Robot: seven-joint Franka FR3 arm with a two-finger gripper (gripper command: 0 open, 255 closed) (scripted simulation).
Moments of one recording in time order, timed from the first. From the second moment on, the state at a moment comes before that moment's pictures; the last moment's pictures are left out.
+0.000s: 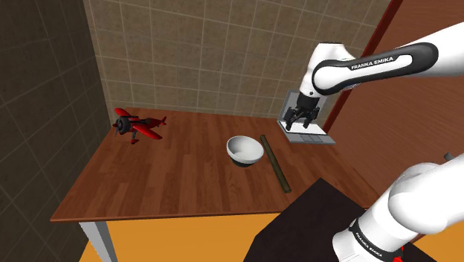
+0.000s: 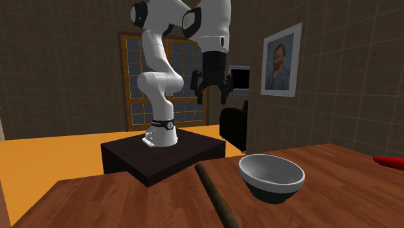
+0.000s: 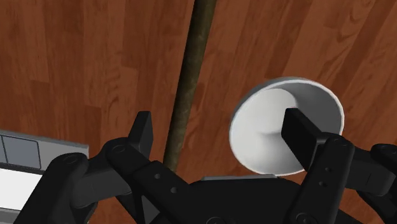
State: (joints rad) arm -0.07 -0.38 -0.10 -2.51 -0.11 2.13 0.22
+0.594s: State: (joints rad) arm -0.10 -0.05 -0.14 -2.48 -0.10 2.41 0.27
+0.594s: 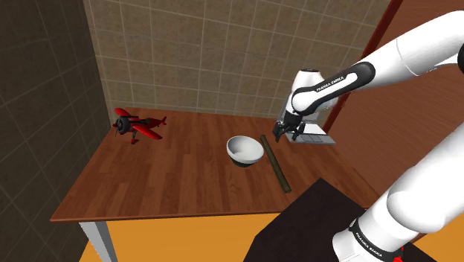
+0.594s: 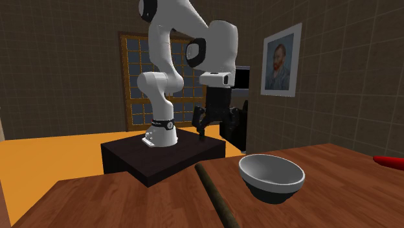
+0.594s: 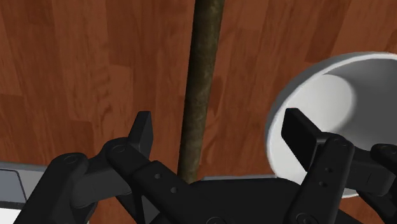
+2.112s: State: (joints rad) arm -0.14 0.49 -0.14 -2.29 -0.02 2.74 0.31
